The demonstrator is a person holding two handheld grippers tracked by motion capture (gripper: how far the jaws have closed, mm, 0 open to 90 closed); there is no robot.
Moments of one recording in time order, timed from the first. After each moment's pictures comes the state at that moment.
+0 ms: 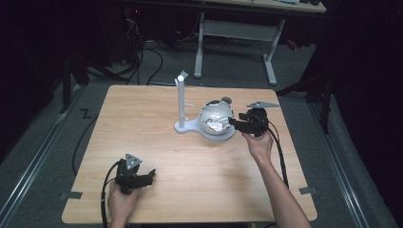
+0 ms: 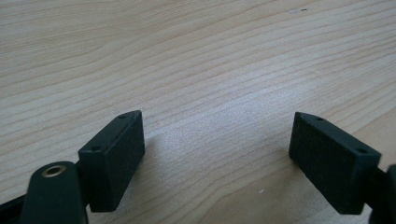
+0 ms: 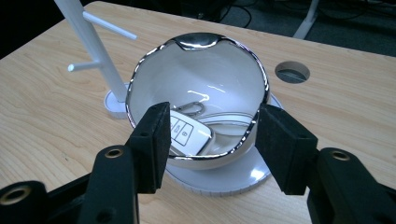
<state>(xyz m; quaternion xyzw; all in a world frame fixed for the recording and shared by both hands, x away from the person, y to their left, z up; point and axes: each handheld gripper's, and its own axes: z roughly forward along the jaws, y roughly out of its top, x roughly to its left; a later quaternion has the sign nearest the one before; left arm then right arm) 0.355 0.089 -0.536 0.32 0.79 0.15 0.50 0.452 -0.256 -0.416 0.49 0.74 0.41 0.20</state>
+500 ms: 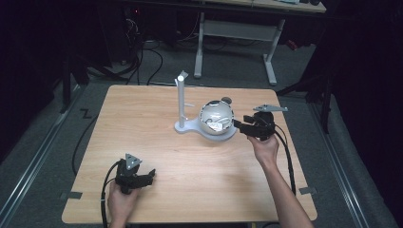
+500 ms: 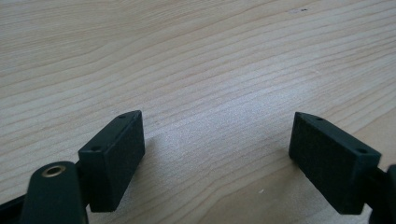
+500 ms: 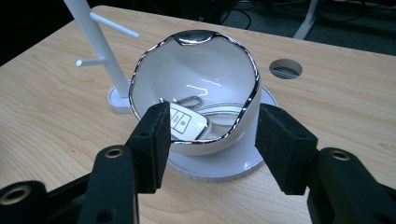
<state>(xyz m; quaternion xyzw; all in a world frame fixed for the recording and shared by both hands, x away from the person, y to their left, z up) 0.355 0.089 -0.536 0.32 0.79 0.15 0.50 0.436 -0.270 -0.412 0.49 0.74 0.42 0.20</state>
